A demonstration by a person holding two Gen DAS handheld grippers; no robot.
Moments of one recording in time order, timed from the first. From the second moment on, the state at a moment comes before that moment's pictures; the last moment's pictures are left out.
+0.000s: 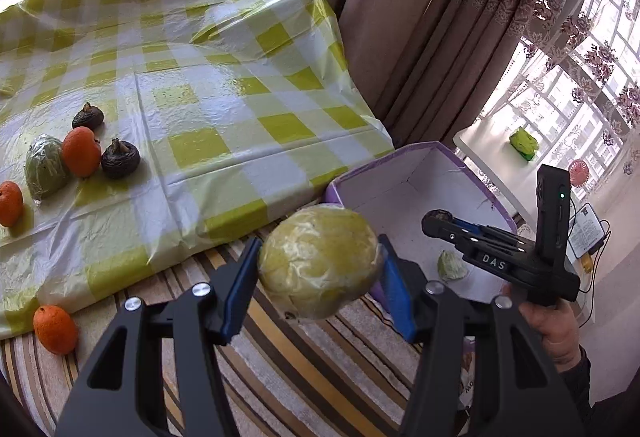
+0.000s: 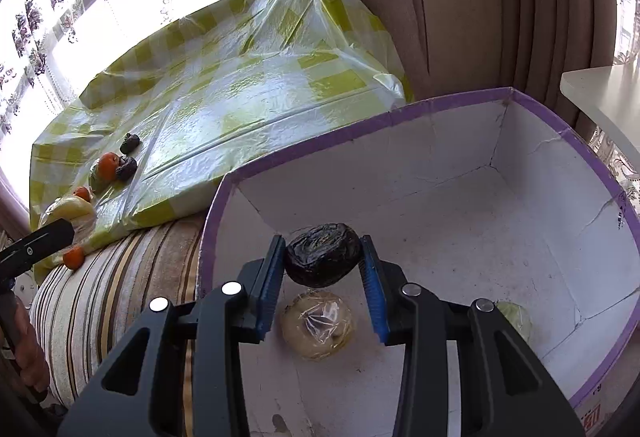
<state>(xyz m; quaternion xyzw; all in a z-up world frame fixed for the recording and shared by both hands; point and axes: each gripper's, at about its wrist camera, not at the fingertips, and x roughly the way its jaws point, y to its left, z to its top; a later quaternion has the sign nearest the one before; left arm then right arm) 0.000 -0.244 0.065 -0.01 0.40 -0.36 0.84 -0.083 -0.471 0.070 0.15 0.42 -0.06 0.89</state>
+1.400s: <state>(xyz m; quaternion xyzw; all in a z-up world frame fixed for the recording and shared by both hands) 0.000 -0.461 -0.049 0.33 0.45 -0.41 0.72 -0.070 -0.488 -0.016 -0.06 0.62 -0.17 0.77</state>
